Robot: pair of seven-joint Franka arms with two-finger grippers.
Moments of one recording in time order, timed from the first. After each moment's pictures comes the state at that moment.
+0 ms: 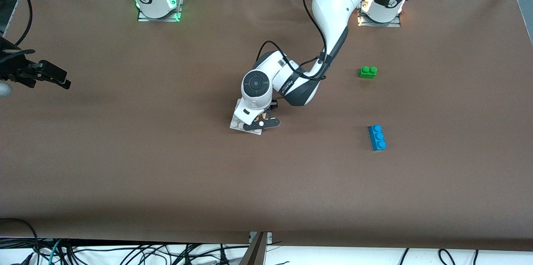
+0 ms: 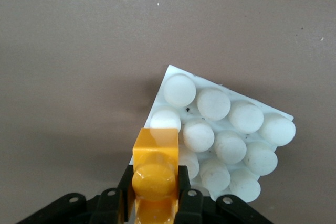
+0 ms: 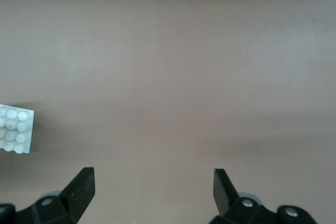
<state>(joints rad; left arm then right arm) -0.76 1.04 -0.01 -0.96 -0.13 1.92 -0.91 0.04 0.08 -0.08 -1.59 0.03 1.70 -0.01</state>
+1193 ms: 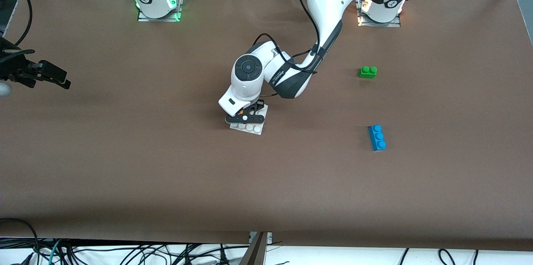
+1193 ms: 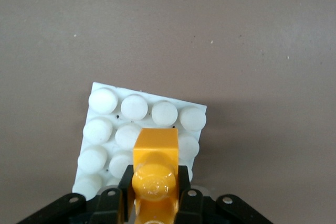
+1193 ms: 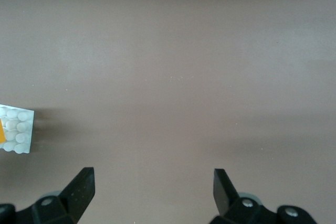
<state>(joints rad) -0.80 1.05 -0.01 -0.90 -0.13 2.03 -0.74 0.04 0.08 -0.08 -1.59 0.03 1.70 -0.01</state>
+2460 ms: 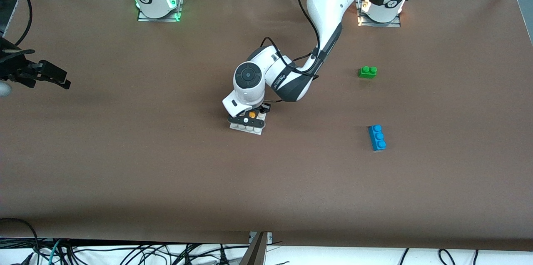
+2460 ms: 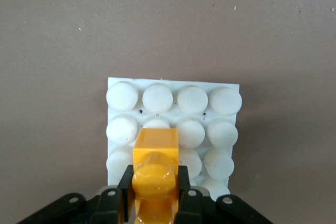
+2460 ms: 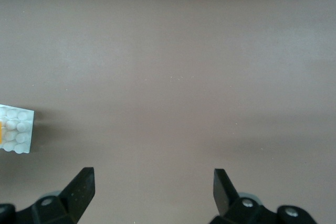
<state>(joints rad) -0.81 1.07 0.02 -0.90 -0.13 1.95 -0.60 0.04 0.08 -0.08 -1.59 0.03 1.70 -0.01</state>
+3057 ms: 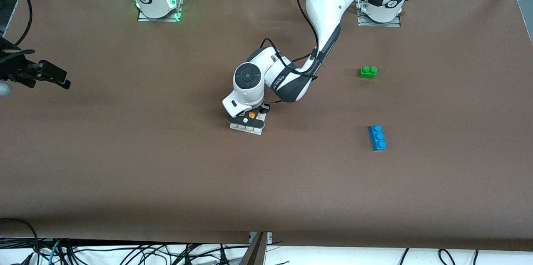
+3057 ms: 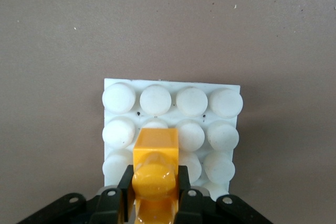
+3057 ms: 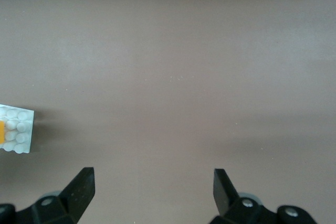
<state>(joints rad) -0.81 1.08 0.02 -0.90 -0.13 1.96 -0.60 0.04 0.08 -0.08 -1.59 0.03 1.70 -0.01</state>
